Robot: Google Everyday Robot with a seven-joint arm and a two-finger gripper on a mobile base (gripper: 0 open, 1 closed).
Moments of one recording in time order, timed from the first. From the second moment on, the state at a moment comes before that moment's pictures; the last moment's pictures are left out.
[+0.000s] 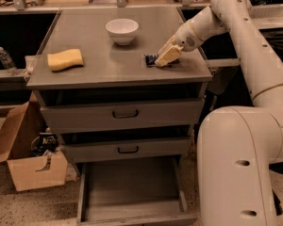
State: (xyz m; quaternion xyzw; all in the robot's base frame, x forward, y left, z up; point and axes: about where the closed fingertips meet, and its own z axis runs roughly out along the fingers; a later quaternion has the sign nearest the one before) arm 0.765 -0.104 0.839 -0.56 0.73 0.21 0.32
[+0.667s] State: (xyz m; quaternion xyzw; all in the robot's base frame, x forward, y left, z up) arm 0.717 -0.062 0.907 -0.60 0.67 0.21 0.37
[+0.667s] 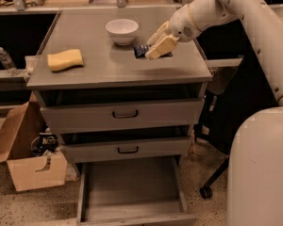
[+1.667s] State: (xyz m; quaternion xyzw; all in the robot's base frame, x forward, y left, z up) arm 0.634 -0.070 0.900 -0.64 0.61 0.24 0.40
